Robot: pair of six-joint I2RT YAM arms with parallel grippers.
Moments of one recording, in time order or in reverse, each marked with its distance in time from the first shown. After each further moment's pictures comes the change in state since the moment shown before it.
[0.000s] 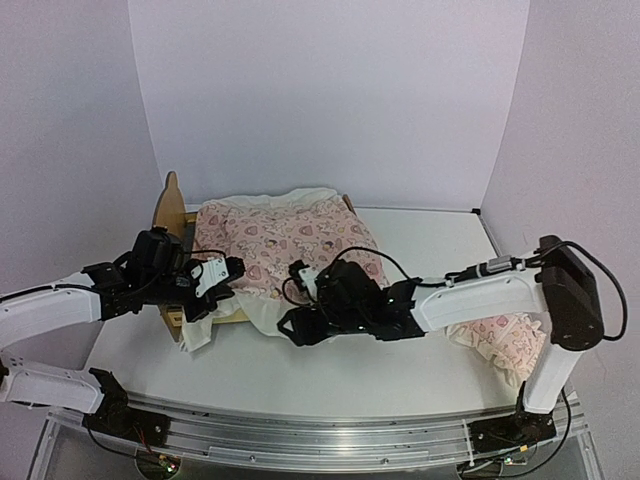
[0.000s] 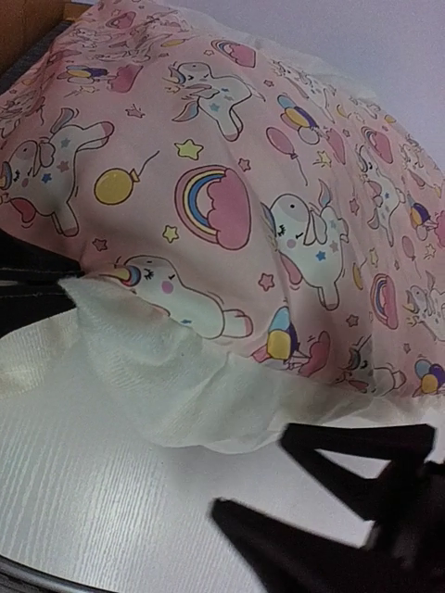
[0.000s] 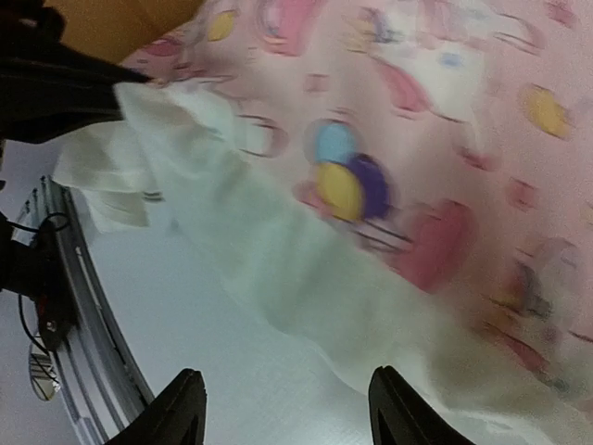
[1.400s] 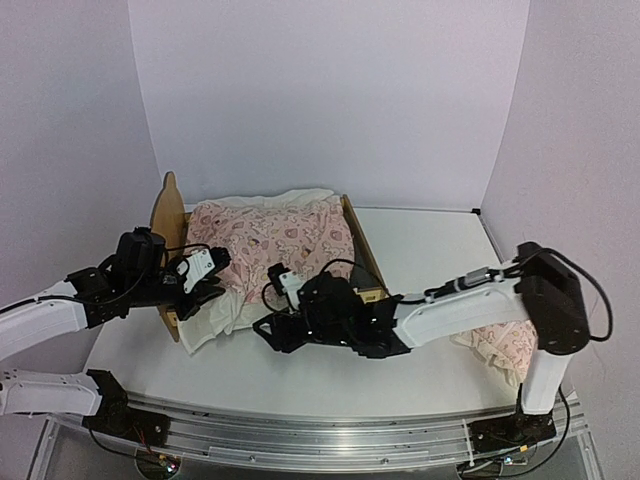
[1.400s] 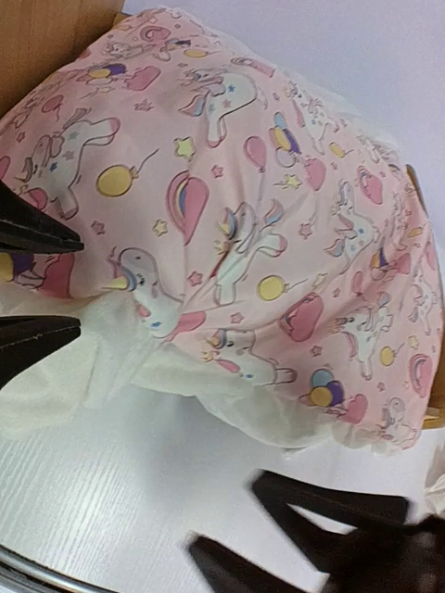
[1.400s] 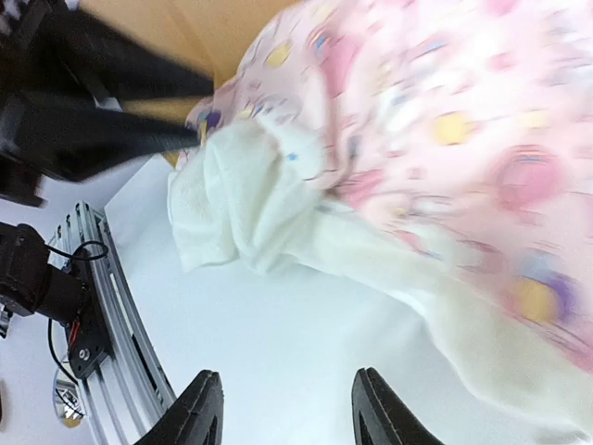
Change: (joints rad) left arm 0.008 -0.126 -0.030 -0.036 -0.071 -0.102; right arm 0.069 0.046 -0.005 0.213 0.049 0.011
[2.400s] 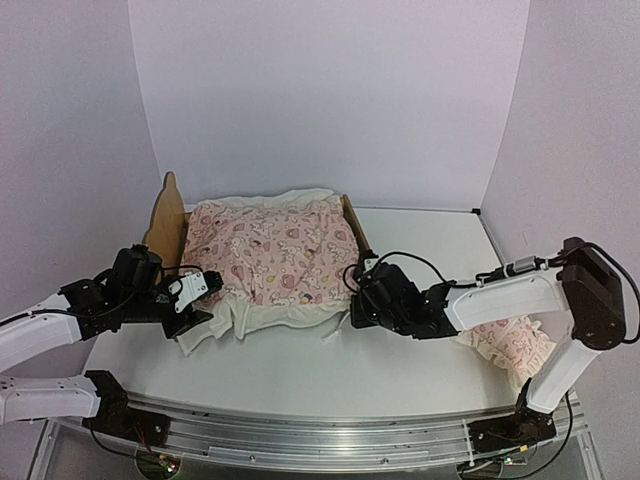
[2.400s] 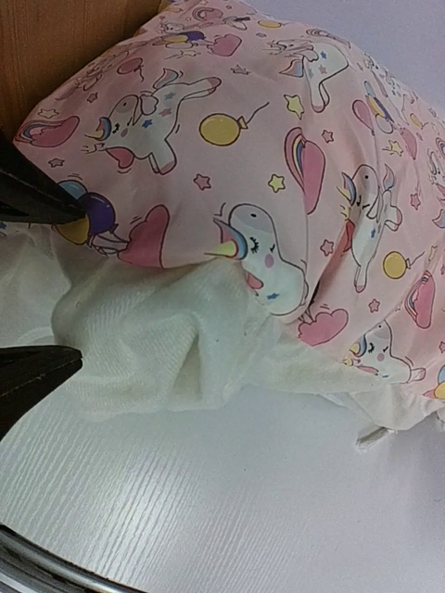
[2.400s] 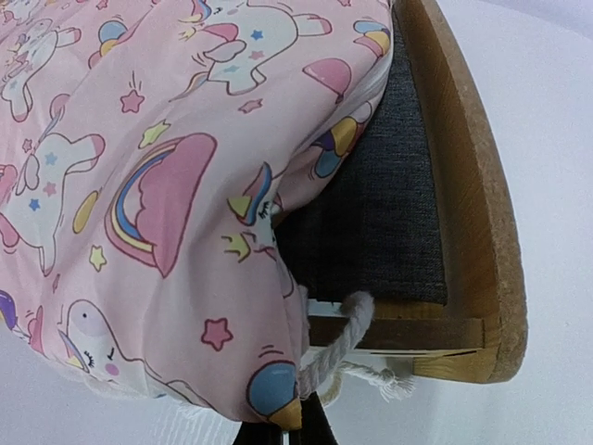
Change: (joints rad) left arm 0.000 -0.091 -0.072 -0.145 -0.065 0.041; right arm -0.211 -0.203 -0.259 -0.212 0.346 0.079
